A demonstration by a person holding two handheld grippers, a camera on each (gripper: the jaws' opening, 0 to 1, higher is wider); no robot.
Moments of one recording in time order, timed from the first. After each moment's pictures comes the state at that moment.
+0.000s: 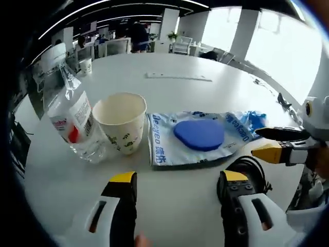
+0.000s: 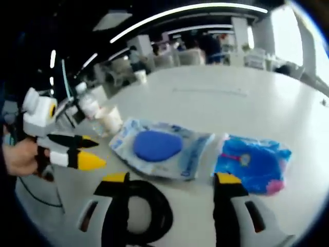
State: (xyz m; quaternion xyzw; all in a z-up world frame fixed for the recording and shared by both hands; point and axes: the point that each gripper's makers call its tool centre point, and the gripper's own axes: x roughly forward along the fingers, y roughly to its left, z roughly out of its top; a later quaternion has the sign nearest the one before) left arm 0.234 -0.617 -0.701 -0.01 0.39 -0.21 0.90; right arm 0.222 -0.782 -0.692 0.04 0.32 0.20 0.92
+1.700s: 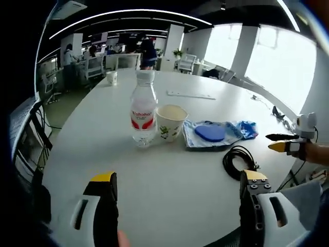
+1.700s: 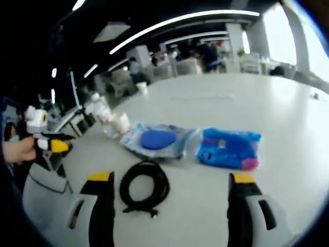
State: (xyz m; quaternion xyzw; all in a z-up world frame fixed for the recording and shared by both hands) left arm 0.172 -0.528 -0.651 -0.03 0.34 -0.21 0.92; right arm 0.166 -0.814 -0.673 0.07 0.30 0.19 0.93
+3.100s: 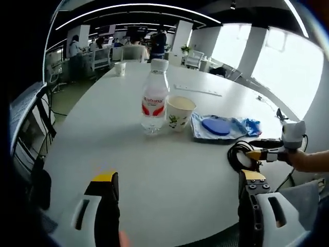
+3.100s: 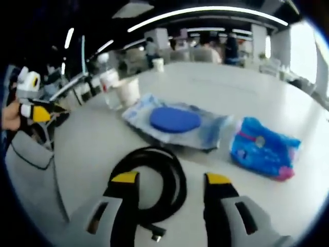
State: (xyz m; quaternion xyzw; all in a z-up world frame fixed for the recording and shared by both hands) left arm 0.160 -0.493 -0.659 -0.05 0.36 -0.18 0.91; right arm 0.188 -0.766 -0.732 -0.02 0.34 0.25 0.91
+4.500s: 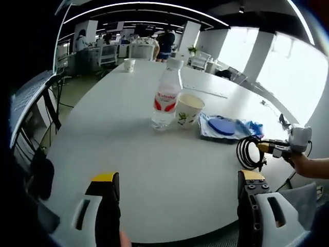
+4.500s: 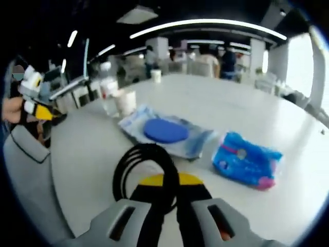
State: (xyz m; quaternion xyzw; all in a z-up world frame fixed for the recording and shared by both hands) left arm 0.150 -0.483 -0.660 -0.07 0.37 -0.16 0.91; right arm 0.187 -0.791 -0.697 -0.05 0.27 0.23 0.93
